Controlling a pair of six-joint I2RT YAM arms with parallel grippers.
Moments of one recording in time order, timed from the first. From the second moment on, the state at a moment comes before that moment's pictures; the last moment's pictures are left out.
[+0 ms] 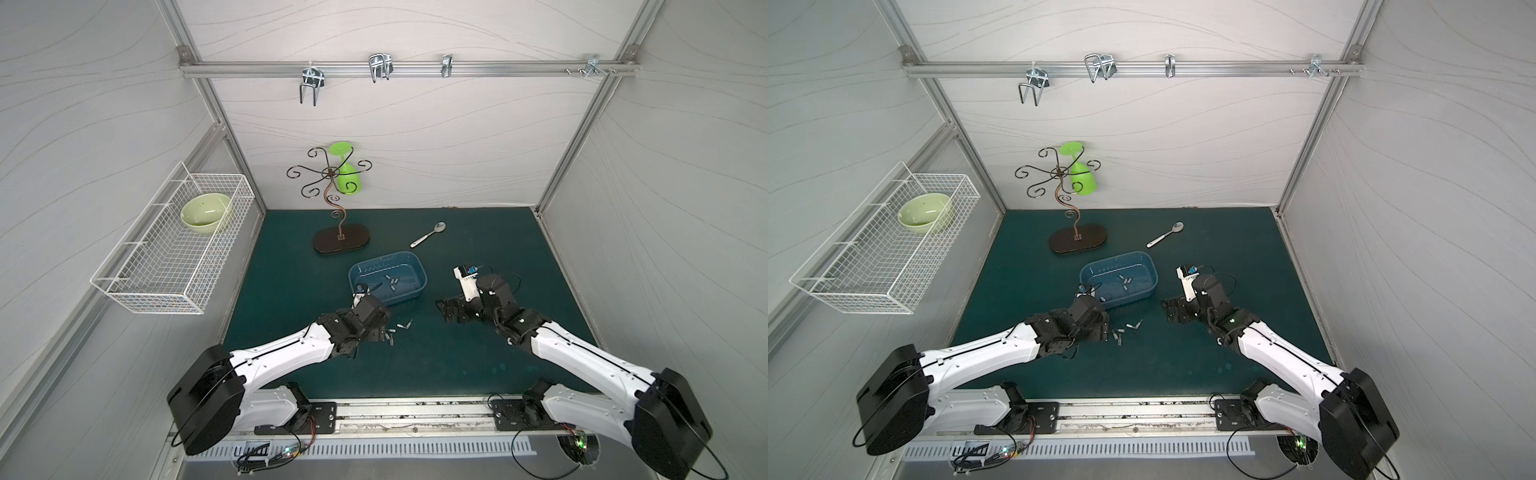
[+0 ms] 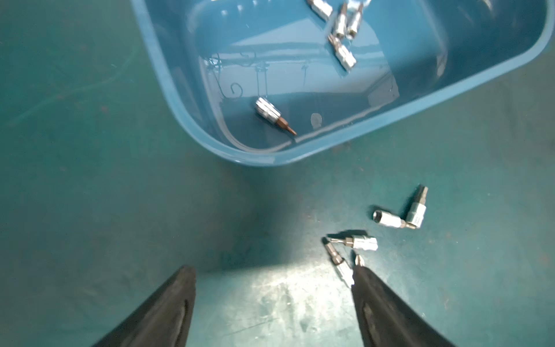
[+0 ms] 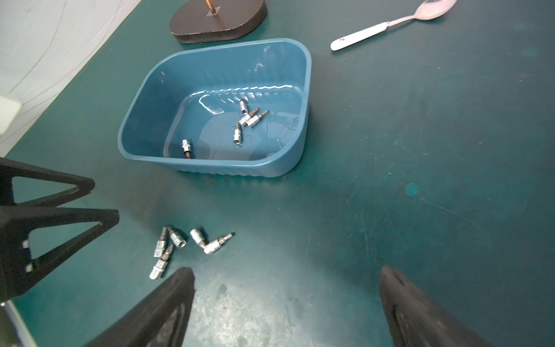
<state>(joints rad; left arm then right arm) -0.84 1.26 0.65 -0.48 -0.33 -0.72 0.66 1.05 0.54 -0.11 -0.04 0.24</state>
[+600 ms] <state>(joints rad) -0.96 1.52 0.83 -0.51 -0.35 -0.79 0.66 1.01 0.44 0.04 0.06 0.24</state>
